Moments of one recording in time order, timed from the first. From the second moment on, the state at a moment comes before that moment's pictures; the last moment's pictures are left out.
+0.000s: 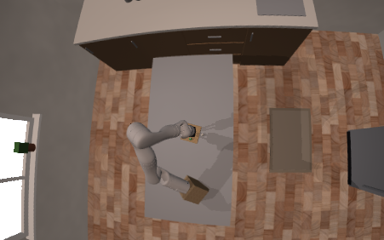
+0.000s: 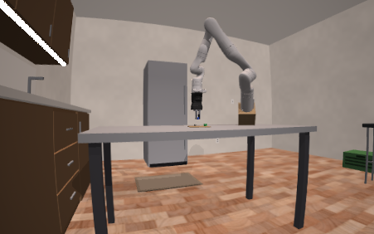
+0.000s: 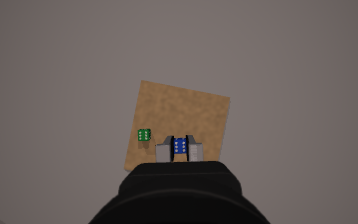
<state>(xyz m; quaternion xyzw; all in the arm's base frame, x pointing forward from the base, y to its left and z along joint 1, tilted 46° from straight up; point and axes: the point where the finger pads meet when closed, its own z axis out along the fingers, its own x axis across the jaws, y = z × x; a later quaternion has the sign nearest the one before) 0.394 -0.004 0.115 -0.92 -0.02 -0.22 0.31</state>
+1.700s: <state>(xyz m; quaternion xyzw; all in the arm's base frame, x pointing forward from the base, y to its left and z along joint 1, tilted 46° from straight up) 0.404 0.027 0.089 -0.92 -0.02 -0.21 0.32</state>
